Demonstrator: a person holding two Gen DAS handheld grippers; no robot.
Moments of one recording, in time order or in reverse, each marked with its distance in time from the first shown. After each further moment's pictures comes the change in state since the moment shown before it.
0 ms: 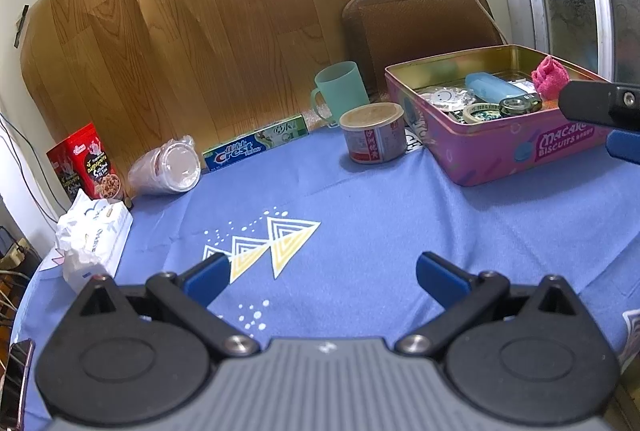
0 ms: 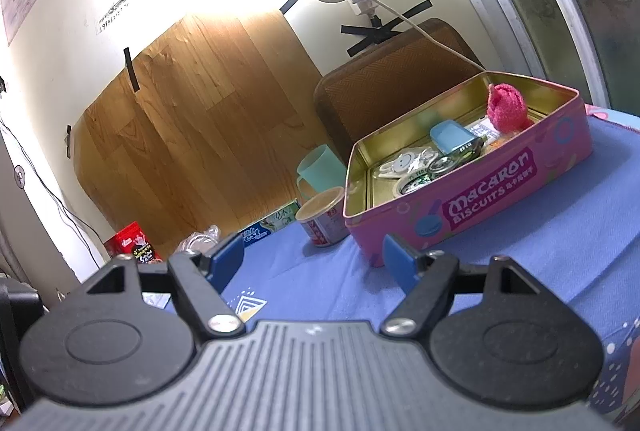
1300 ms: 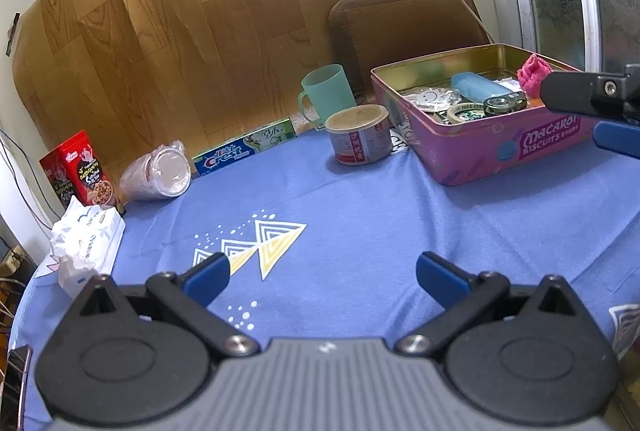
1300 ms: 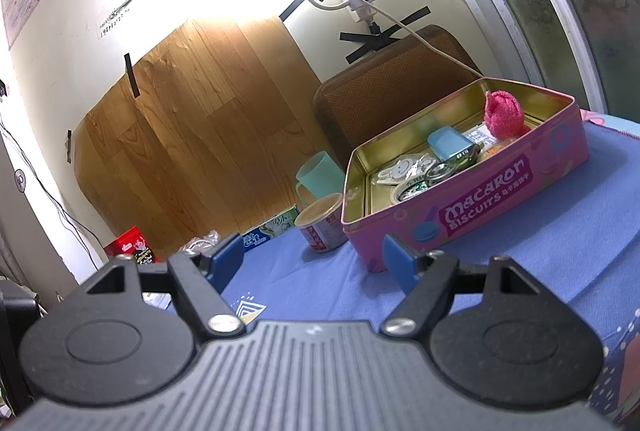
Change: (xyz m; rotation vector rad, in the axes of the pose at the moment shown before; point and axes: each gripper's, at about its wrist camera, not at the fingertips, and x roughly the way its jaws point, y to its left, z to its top) left arm -0.005 -0.008 0.001 0.021 -0.005 -0.024; right arm -0.004 -0.003 0.003 0.000 -0.011 0.006
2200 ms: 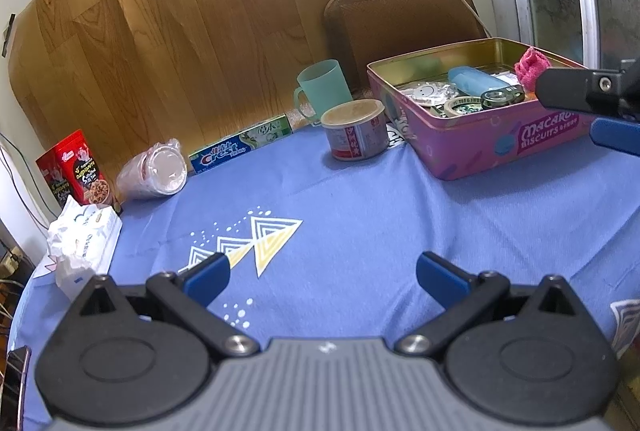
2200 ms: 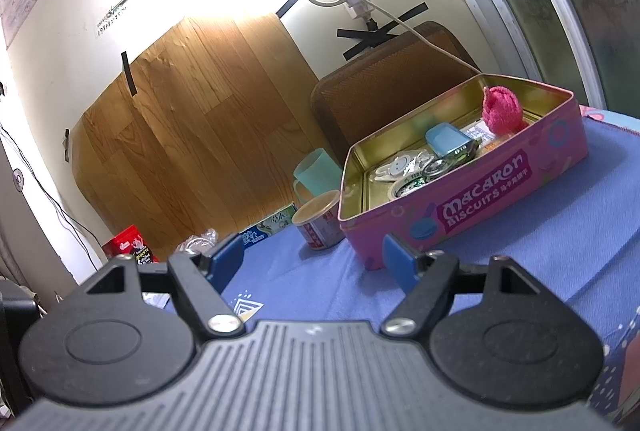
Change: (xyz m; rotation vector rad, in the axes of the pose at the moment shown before) left arm 0.004 -0.001 -0.001 0.012 0.010 -0.006; right arm 0.001 -0.002 0.000 0.003 0.003 -0.003
